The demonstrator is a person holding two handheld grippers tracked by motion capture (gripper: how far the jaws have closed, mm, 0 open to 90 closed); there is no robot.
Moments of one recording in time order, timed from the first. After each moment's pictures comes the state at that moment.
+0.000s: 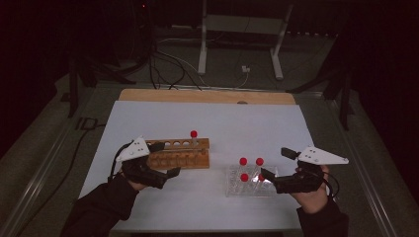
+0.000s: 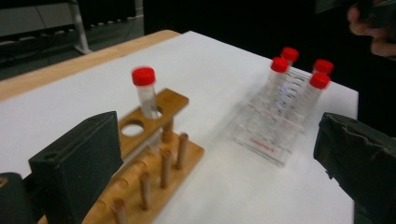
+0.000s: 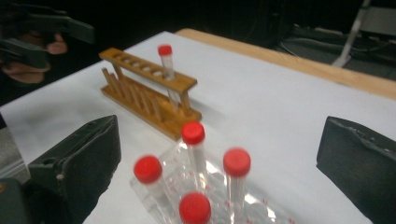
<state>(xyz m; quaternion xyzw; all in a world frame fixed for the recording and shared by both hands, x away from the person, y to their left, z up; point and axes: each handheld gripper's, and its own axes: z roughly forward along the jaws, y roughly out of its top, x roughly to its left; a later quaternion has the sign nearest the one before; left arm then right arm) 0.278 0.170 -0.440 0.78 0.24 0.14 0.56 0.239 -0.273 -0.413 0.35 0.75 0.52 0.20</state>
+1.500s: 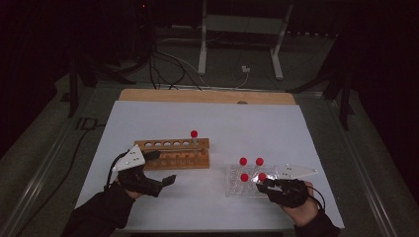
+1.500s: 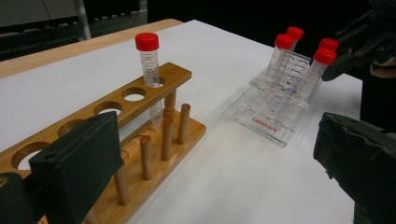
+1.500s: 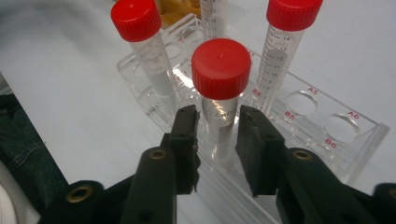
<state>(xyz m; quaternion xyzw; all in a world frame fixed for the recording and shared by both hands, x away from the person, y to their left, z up) 0.271 0.179 -0.459 0.78 0.26 0.14 0.55 0.236 -0.262 -0.473 0.36 0.83 0.40 0.15</state>
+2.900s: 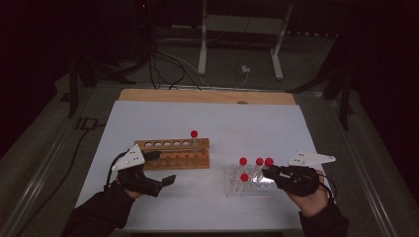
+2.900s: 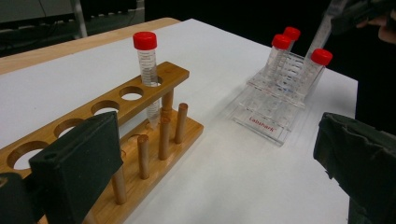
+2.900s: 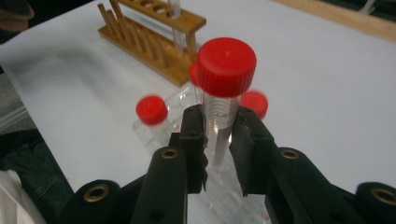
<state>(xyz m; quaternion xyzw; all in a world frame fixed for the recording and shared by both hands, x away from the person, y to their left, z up) 0.272 0.179 -0.458 0.79 0.25 0.13 0.55 0.240 -0.267 -0.417 0.35 0.81 0.44 0.17</state>
